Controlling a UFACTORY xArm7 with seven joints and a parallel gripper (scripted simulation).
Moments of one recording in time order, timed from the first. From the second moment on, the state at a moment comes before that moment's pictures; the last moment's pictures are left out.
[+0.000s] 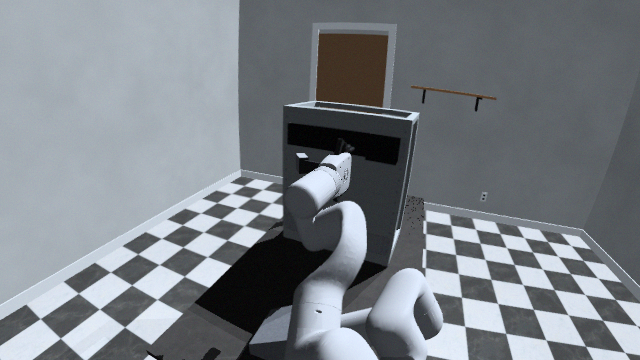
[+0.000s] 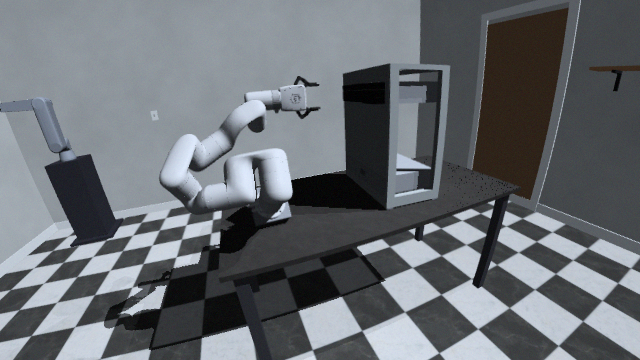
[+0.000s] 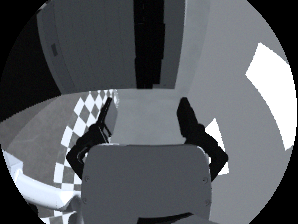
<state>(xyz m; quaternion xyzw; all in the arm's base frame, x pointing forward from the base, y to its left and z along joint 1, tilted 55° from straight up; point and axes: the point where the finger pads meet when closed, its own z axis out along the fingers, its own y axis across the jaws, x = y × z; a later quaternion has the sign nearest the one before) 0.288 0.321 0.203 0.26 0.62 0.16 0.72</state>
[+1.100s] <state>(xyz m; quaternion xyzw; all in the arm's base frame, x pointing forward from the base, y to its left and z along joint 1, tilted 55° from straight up) 0.303 0.315 0.210 0.26 0.62 0.16 0.72</state>
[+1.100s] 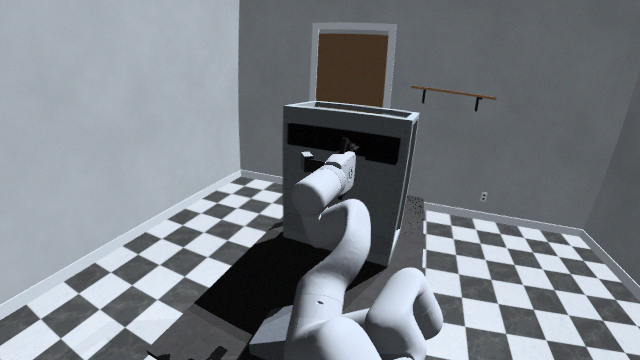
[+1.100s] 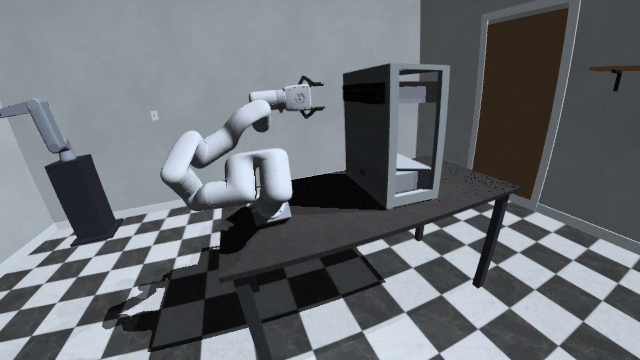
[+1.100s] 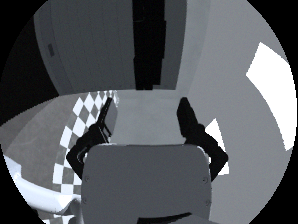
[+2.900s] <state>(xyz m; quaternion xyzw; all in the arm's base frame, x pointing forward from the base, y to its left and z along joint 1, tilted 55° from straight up) 0.418 0.272 0.258 0.26 0.62 0.16 0.72</state>
